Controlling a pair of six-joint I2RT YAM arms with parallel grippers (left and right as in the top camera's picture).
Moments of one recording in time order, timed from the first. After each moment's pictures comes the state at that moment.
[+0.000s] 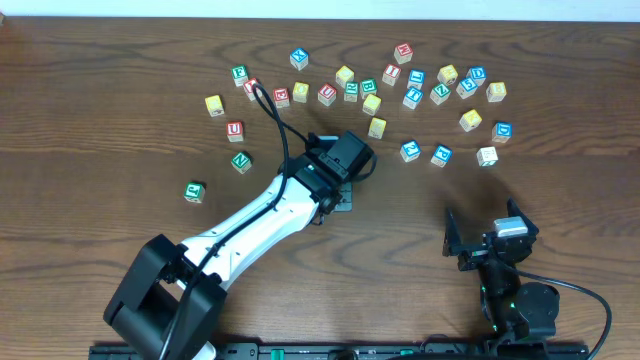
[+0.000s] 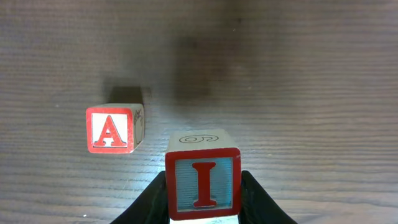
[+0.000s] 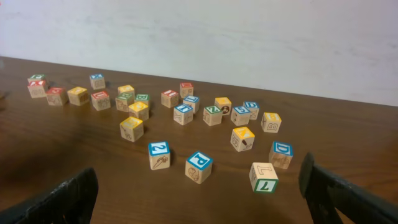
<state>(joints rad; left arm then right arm) -0.72 1.73 1.18 -0.72 -0.16 -0.70 0.05 0.01 0.01 -0.06 -0.10 -0.06</state>
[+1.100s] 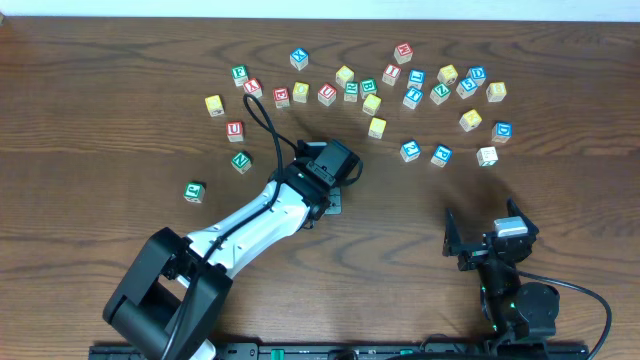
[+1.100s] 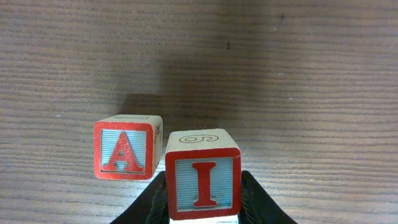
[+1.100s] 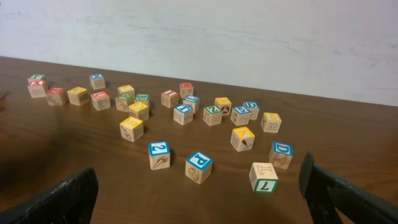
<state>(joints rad) -0.68 1.73 1.05 -0.57 -0.18 -0.68 0.05 0.01 0.01 -0.06 -0.10 -0.06</state>
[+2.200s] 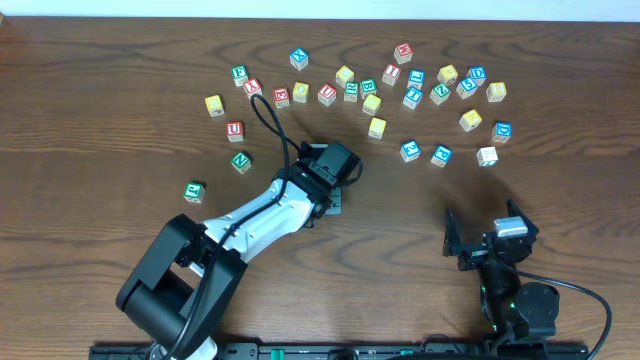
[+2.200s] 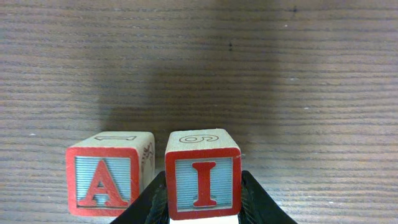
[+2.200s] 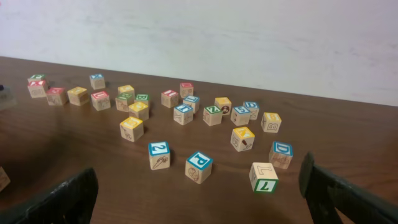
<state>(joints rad) -0.67 1.80 1.05 -0.51 -0.17 -0.65 0.05 0.01 0.01 -0.06 -0.10 -0.06</state>
